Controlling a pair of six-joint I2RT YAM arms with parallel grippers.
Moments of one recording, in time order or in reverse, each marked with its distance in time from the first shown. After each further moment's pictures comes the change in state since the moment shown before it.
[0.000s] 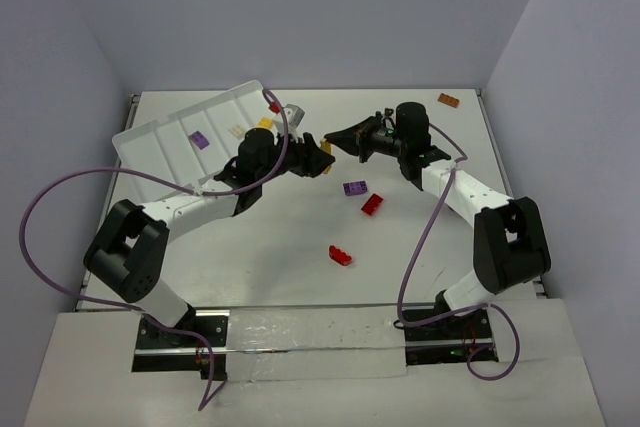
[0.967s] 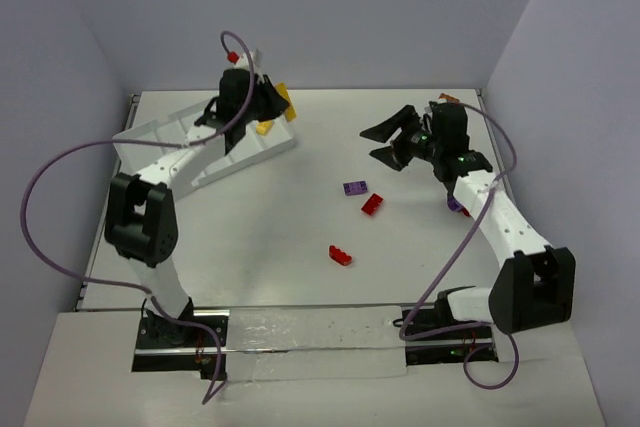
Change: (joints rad) left arm 0.237 0.200 0.470 -0.440 -0.151 -0.082; right arm -0.143 -0.231 0.001 -0.408 0.140 -0.466
